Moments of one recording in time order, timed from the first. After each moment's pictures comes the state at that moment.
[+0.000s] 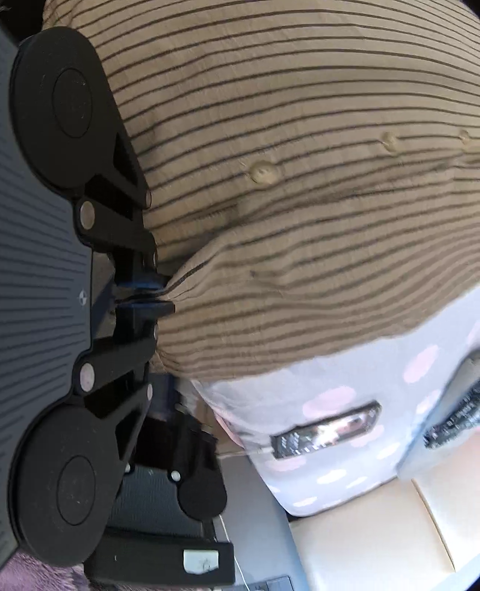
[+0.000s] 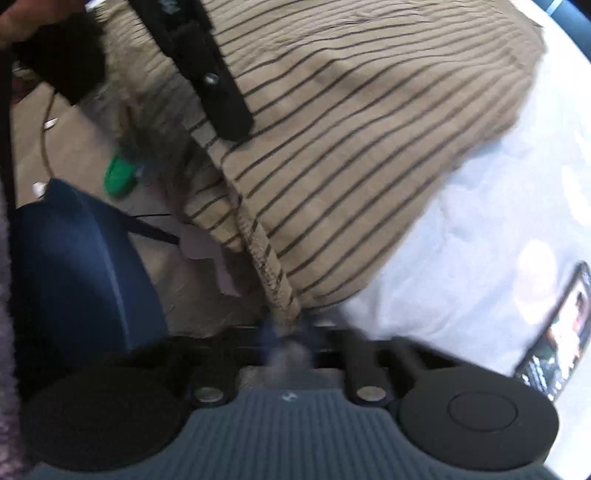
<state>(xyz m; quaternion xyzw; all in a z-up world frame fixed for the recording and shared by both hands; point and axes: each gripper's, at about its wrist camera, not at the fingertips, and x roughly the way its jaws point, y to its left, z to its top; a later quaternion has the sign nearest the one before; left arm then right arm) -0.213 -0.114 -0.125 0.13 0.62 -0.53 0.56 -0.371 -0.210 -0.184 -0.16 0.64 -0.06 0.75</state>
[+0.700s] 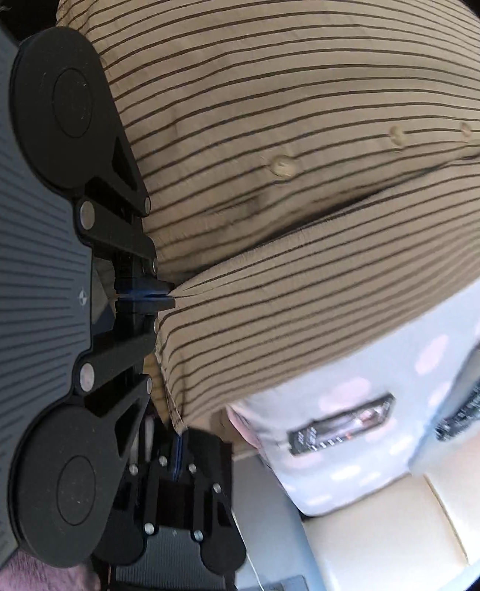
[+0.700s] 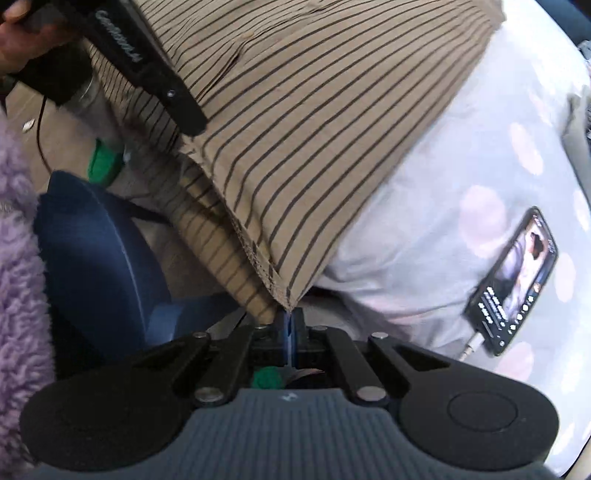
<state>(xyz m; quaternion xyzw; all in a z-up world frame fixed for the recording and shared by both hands) -0.224 -0.111 -0.134 0.18 0.63 -0.52 0.55 -0.392 -0.209 -0.139 -0.14 0.67 -0.09 0.72</state>
